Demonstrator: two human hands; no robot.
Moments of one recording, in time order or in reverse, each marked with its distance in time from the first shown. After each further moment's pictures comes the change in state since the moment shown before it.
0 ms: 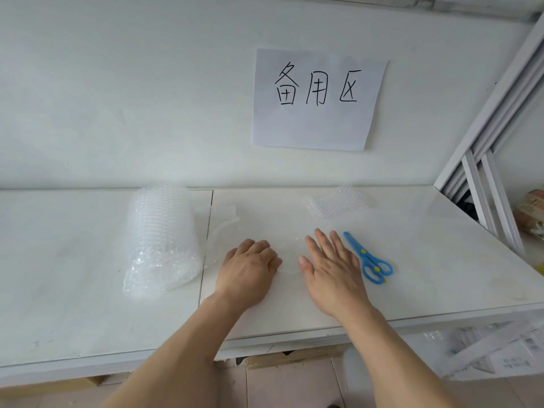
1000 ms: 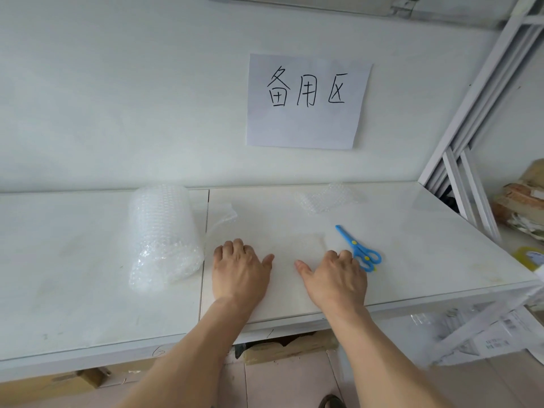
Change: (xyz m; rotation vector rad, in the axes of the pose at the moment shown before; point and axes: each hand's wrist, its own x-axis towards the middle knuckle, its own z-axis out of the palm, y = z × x) left_hand -0.022 0.017 -0.007 0.319 0.022 -0.268; right_hand -0.026 -0.017 -0.003 -0.057 0.098 0.432
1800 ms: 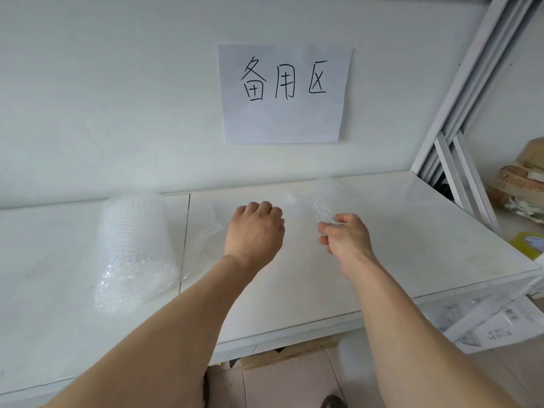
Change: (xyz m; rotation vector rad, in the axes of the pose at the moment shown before) left_hand 0.073 0.049 -0.021 -0.110 0.399 0.406; right_hand 0.085 0.025 -0.024 1.158 -0.084 0.318
